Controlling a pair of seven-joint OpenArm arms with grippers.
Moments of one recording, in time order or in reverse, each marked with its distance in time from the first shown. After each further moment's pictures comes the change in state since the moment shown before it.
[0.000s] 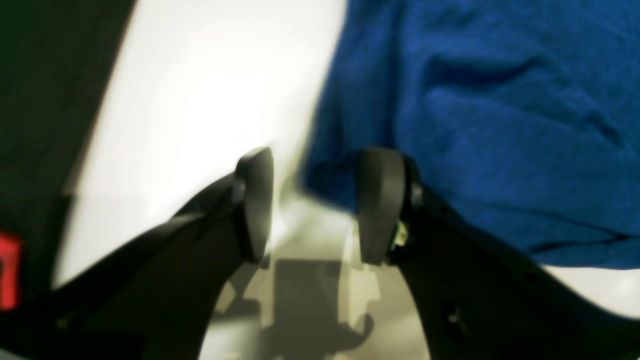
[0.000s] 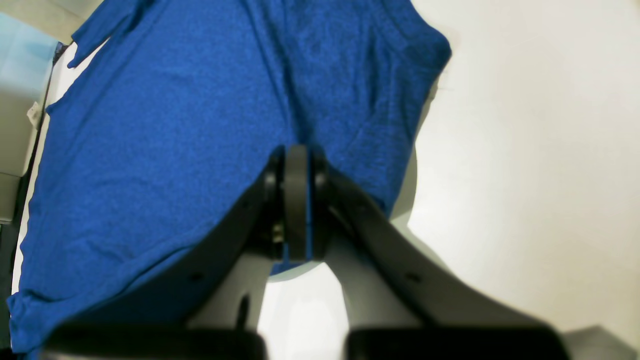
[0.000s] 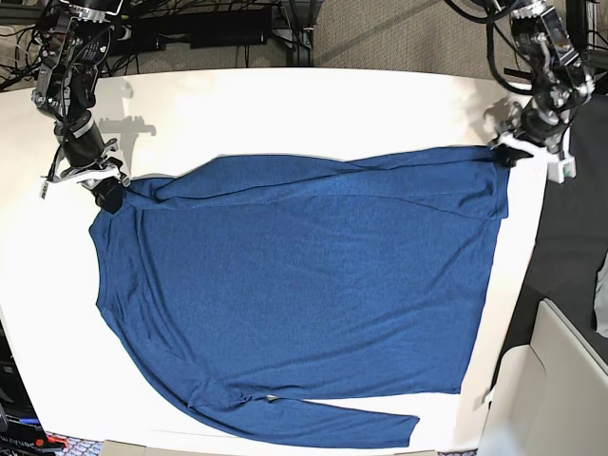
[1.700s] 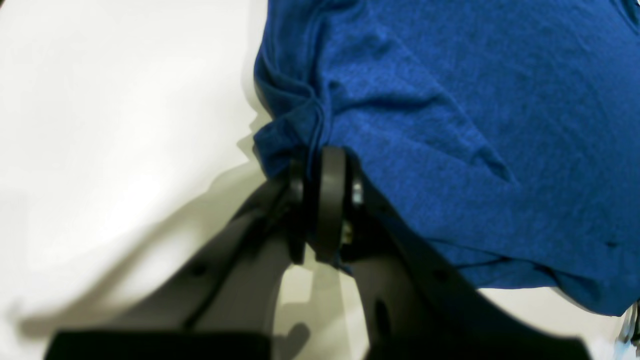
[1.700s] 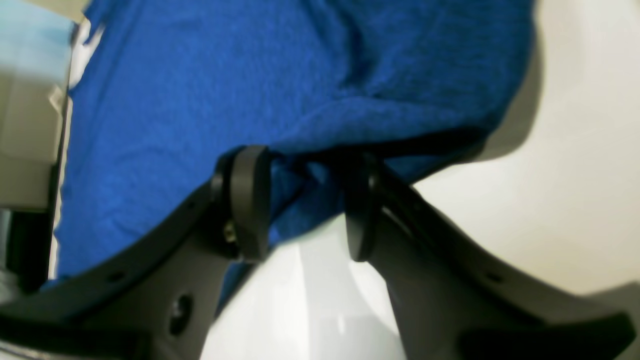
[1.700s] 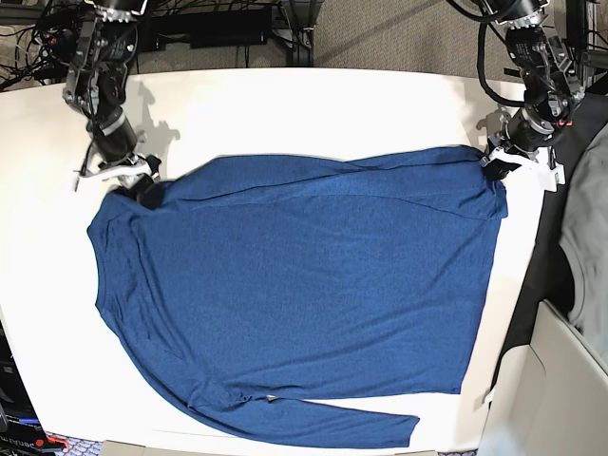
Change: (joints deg) left arm -3.5 0.8 2.1 -4.5 -12.6 -0.2 0.5; right arm 1.7 -5.7 -3.0 -5.4 0.3 0.4 0.7
